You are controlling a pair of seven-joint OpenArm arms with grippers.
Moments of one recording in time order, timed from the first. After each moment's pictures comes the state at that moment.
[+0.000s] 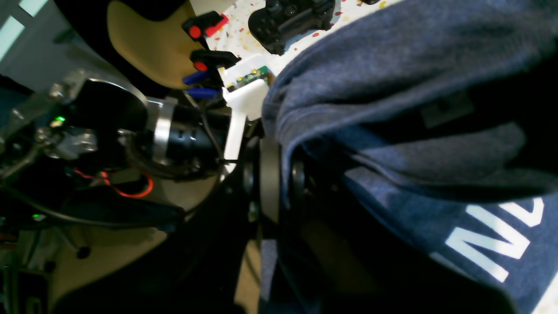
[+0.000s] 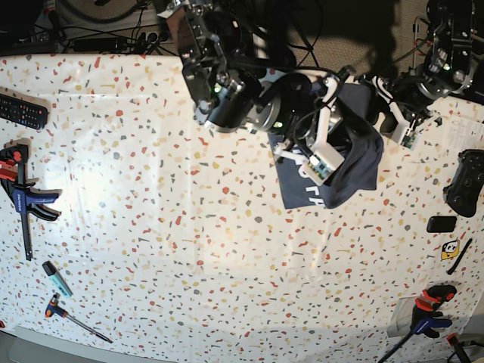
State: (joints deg) left arm 18.3 -20.5 -5.1 92.4 -19.3 -31.0 31.6; right arm -5.1 -8.7 -23.8 105.3 24.6 34.1 -52.0
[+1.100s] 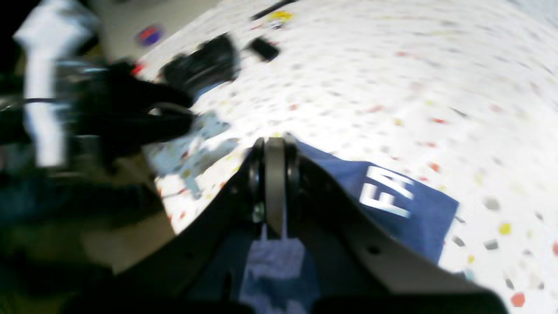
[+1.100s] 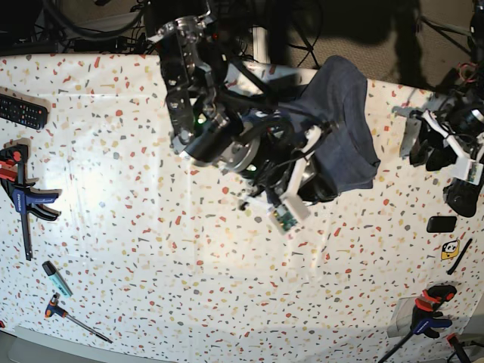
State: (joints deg) left arm 17.4 -29.6 -17.0 99.2 -40.9 -30.4 36.4; right arm 1.4 -8.7 -17.0 104.4 18.1 32.4 -47.9
